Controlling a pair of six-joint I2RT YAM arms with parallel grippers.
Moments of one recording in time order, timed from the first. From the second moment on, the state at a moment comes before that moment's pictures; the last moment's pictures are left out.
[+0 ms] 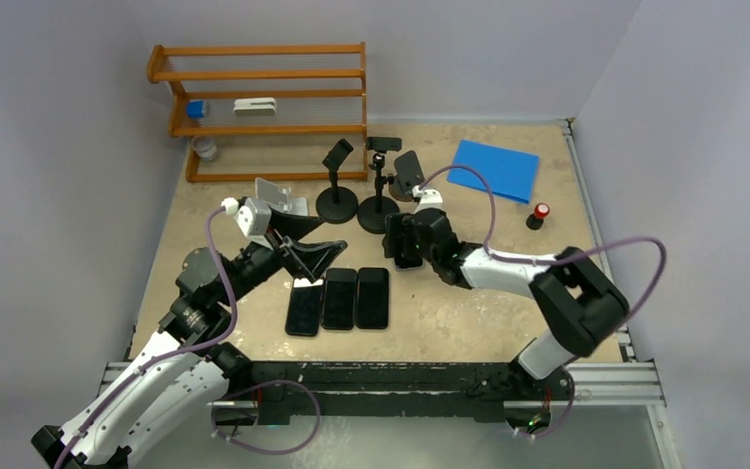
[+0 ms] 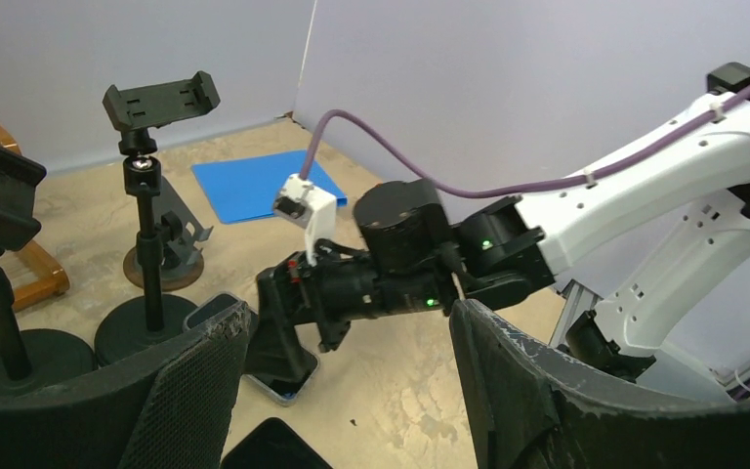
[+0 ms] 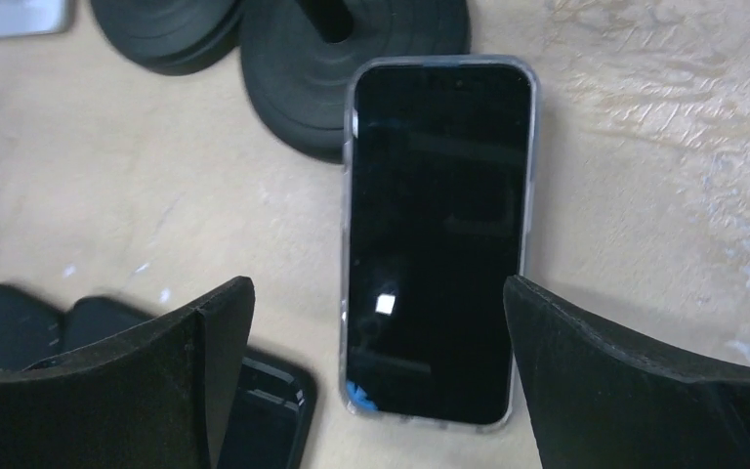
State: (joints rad) left arm -0.63 0.58 0.63 0.14 0.27 -0.37; right arm 0.70 1.52 0.71 0.22 0.19 0.51
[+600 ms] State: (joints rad) left arm -0.63 0.58 0.63 0.14 0.26 -0.37; right arm 0.70 1.78 0.87 0.21 0.28 0.43
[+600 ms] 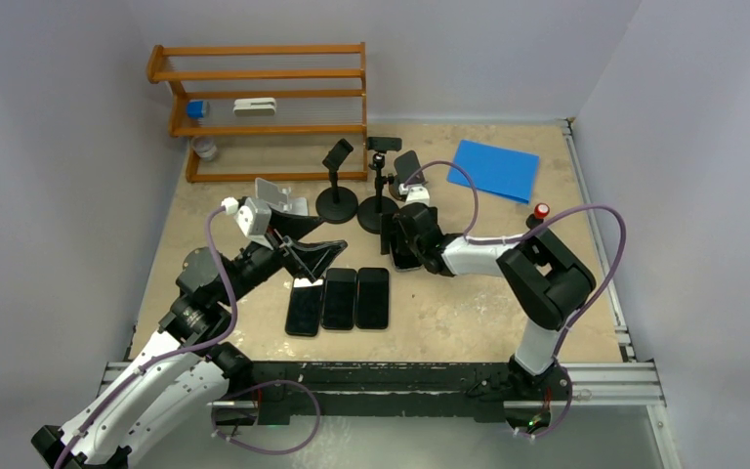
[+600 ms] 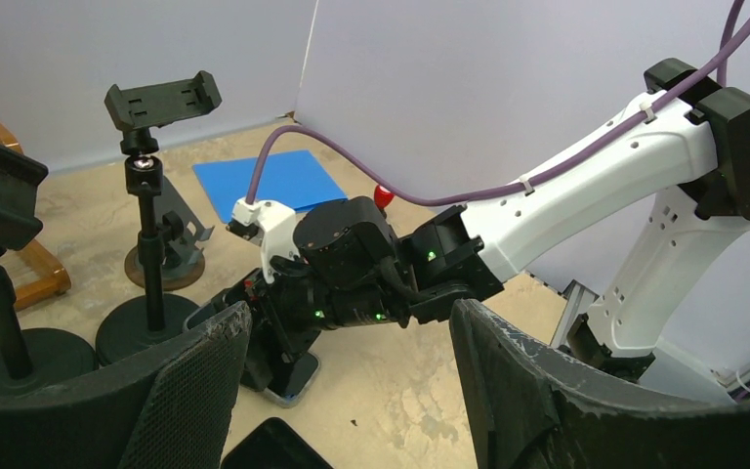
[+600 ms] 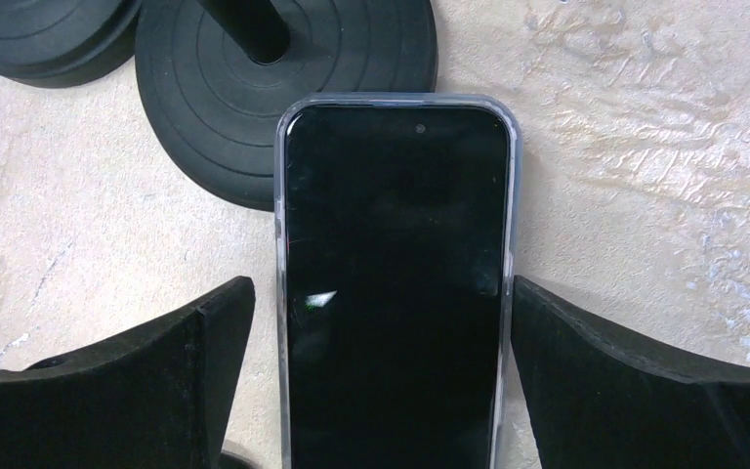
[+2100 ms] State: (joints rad) left arm -0.63 0.59 0.63 0.14 0.26 -0.37; right arm 0.79 1.49 0.58 0.19 0.18 0.79
